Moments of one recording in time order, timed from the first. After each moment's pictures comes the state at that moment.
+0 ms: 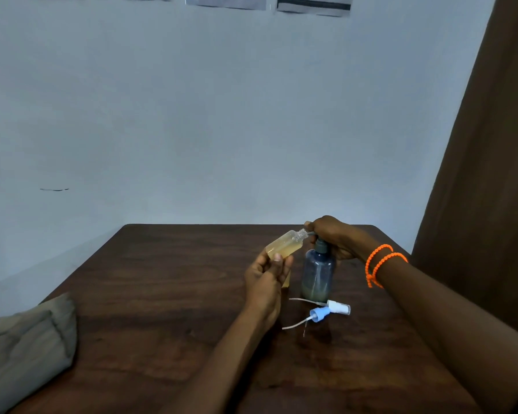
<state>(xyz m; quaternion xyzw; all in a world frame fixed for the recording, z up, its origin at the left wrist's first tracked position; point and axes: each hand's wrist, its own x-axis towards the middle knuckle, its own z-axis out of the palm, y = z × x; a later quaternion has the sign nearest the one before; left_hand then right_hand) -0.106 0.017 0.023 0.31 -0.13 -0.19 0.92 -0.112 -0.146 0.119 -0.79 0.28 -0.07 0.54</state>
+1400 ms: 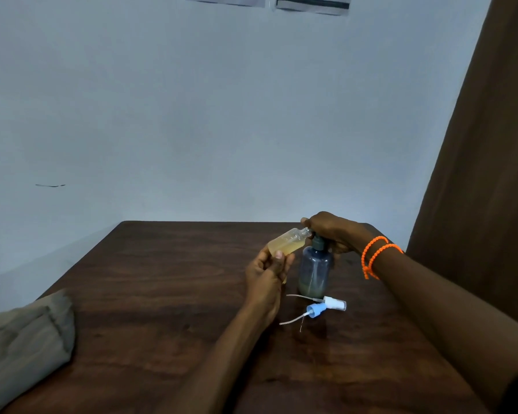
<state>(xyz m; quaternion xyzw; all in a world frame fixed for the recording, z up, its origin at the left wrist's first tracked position) -0.113 0.019 0.026 0.31 -0.14 -0.20 0.92 -0.117 -0.141 0.129 -0.81 0.29 -0.05 0.51</state>
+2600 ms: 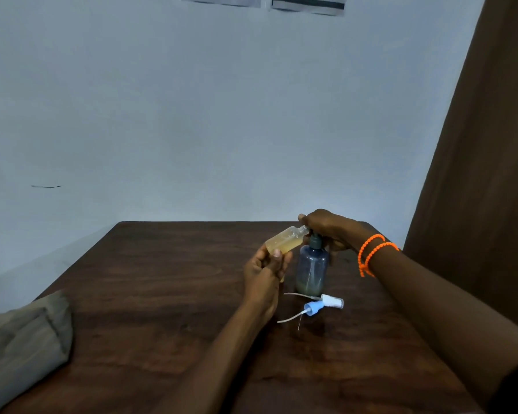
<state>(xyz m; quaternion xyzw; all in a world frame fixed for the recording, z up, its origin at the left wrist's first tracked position) -0.113 0.020 0.029 0.32 -0.13 -0.20 0.91 -0.122 -0.135 0.133 -0.81 0.30 -0.07 0.50</state>
